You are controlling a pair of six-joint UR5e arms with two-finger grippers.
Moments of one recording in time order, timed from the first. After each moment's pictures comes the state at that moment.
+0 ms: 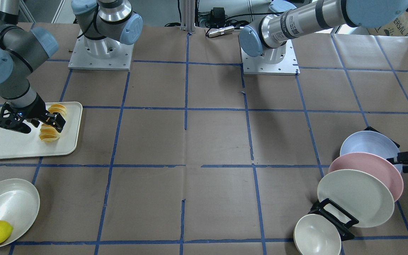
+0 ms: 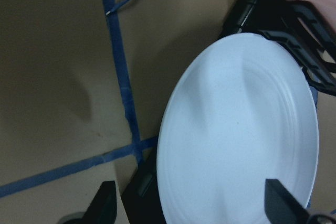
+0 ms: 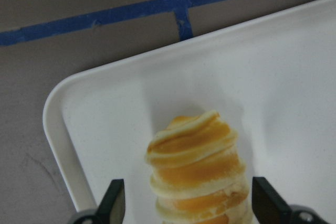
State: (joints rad) left arm -0.82 -2.33 -1.13 -1.69 1.43 0.98; right arm 1.10 -1.45 2.24 -2.37 -1.62 -0.27
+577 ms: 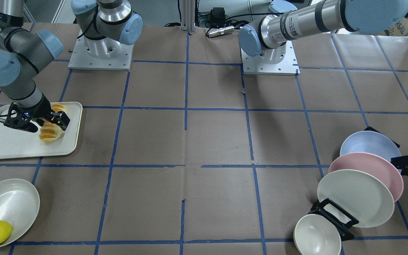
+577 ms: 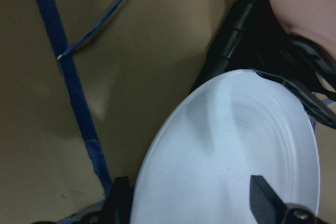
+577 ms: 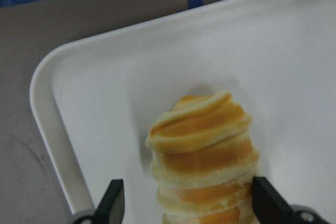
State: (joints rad) left arm -0.83 -2.35 -1.12 -1.69 1.44 0.98; right arm 1.10 -1.45 2.28 -2.41 -1.64 -0.30
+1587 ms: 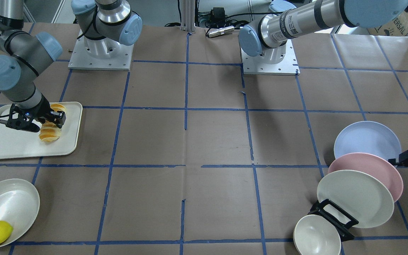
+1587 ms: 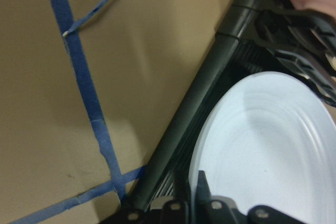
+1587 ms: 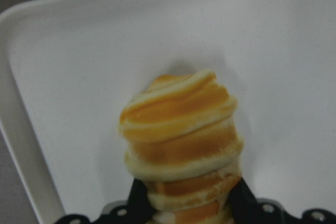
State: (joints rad) left arm -0.83 -2.30 -1.11 -1.76 1.47 0.98; right arm 1.08 -1.42 2.29 -2.40 -1.69 -0.37
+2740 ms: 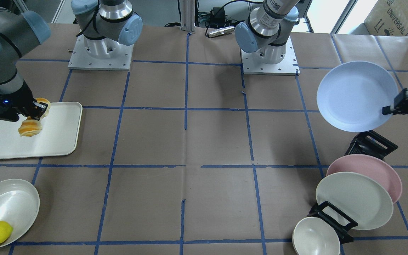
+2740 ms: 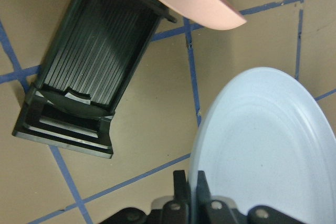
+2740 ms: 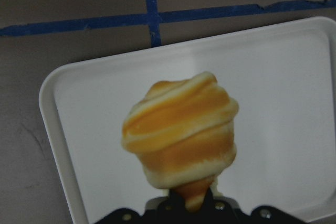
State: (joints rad) left arm -0.98 -1.88 -1.27 -2.01 1.48 0.84; right arm 1.08 -1.58 2.15 -2.21 -1.68 -0.39
